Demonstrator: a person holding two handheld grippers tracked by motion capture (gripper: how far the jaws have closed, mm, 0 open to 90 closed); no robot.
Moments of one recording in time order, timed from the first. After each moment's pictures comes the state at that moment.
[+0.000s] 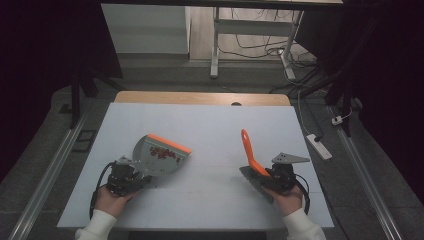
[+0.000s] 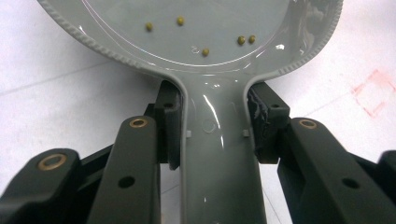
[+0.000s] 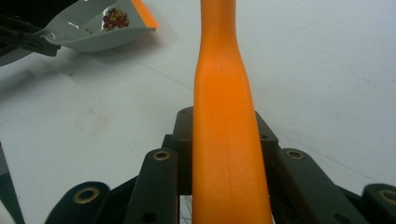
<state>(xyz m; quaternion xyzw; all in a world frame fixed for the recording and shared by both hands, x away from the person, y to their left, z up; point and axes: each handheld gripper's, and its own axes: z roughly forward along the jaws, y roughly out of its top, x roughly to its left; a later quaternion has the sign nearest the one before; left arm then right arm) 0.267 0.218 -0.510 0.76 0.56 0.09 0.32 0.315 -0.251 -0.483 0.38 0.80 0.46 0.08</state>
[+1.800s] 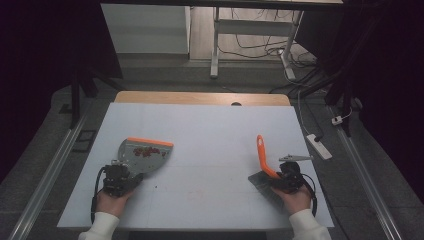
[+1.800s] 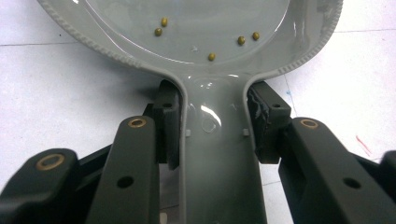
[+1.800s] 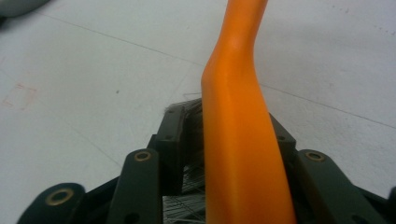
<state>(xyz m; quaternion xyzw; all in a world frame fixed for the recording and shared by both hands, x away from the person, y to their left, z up) 0.270 0.231 -0.531 0.69 0.65 0.12 0.30 0.335 -0.285 -0.510 0.47 0.80 0.38 0.06</state>
